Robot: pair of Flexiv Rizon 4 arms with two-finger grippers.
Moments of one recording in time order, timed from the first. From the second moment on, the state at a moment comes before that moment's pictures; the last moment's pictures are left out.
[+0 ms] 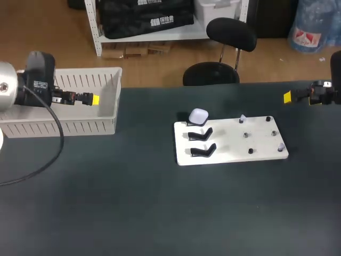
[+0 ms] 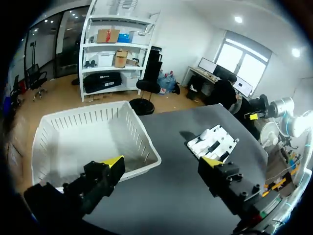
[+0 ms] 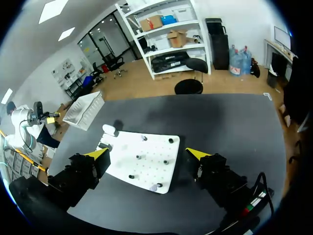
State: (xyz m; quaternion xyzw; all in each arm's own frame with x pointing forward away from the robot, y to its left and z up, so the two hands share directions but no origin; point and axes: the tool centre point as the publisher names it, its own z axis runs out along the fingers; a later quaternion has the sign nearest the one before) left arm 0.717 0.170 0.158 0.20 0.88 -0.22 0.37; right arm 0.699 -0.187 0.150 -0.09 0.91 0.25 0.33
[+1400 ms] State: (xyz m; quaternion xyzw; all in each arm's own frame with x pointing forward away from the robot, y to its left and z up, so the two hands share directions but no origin) left arm 0.715 0.159 0.161 0.60 0.56 -0.33 0.46; right arm 0.699 -0.187 0.150 -0.09 0.91 0.25 0.33
